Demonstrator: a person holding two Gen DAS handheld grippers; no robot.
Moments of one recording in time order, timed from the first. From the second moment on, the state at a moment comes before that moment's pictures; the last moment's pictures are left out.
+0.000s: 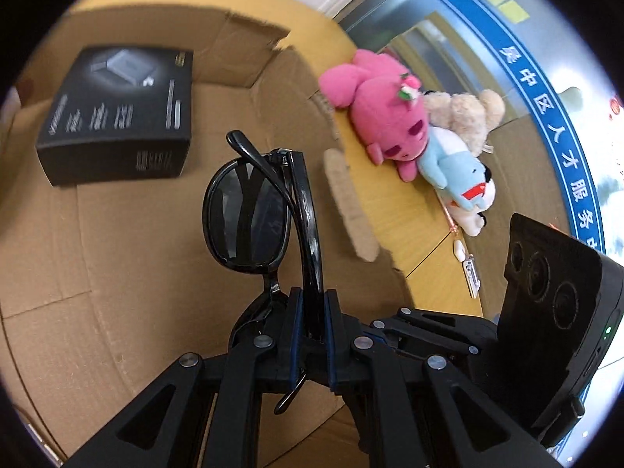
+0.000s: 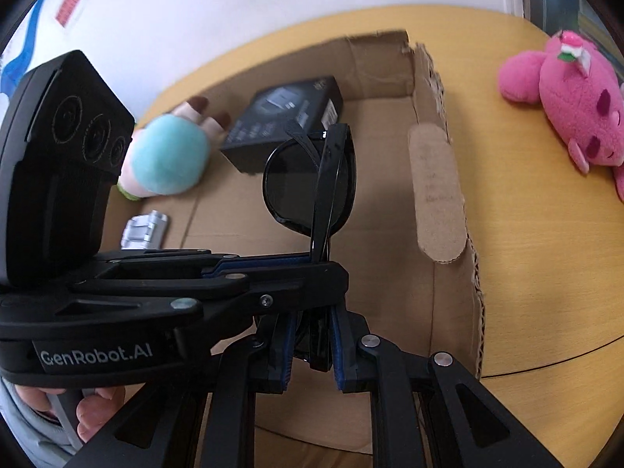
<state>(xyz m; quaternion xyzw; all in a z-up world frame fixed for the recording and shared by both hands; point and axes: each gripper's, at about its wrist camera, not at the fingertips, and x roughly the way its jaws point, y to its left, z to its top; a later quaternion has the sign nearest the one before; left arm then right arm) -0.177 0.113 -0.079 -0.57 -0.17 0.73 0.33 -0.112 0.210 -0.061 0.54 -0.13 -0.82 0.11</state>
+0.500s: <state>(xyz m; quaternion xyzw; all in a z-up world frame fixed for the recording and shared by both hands) -0.192 0.111 -0.113 -0.62 -0.20 0.70 0.30 -0.125 0.191 -0.083 0.60 -0.07 -0.80 0.05</state>
